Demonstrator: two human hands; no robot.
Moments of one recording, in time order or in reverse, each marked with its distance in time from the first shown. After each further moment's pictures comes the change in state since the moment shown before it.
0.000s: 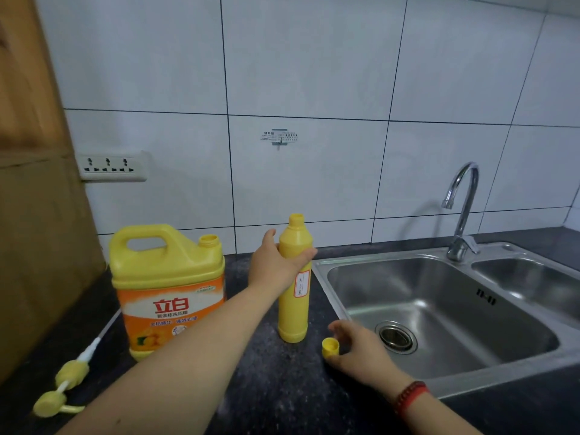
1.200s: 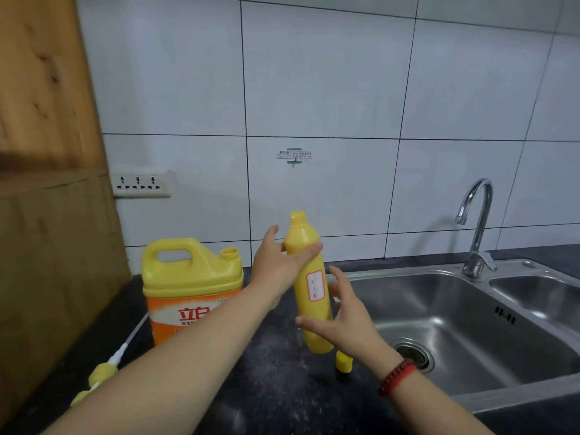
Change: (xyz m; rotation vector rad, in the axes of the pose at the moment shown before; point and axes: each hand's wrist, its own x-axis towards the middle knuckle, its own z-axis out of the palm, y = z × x) left_hand -0.019 0.038 -0.038 -0.226 0.016 -0.053; right_hand 0.014 -0.077 -0.021 0.354 0.109 -0.220
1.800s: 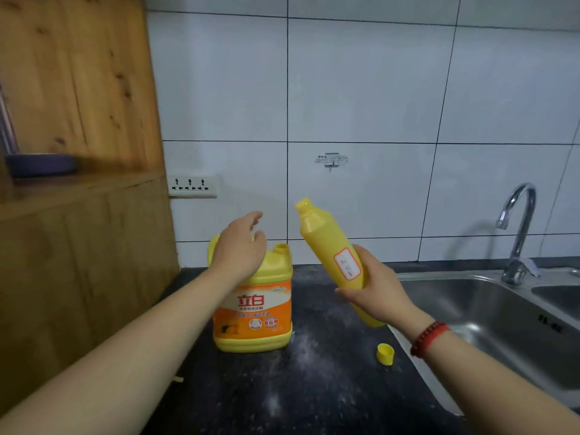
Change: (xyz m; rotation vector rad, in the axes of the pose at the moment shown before) left_hand -0.016 0.012 -0.137 0.522 0.149 0.250; right_hand 0.016 -0.053 0.001 -0.213 0.028 -0.127
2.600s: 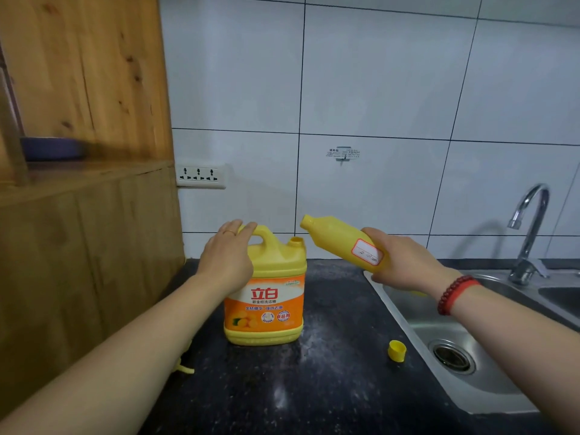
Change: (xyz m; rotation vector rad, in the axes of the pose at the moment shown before) left_hand -0.005 -0.050 -0.013 0.427 -0.126 0.024; right_hand 0.036 -0.007 -0.029 -0.561 -0.195 -0.066
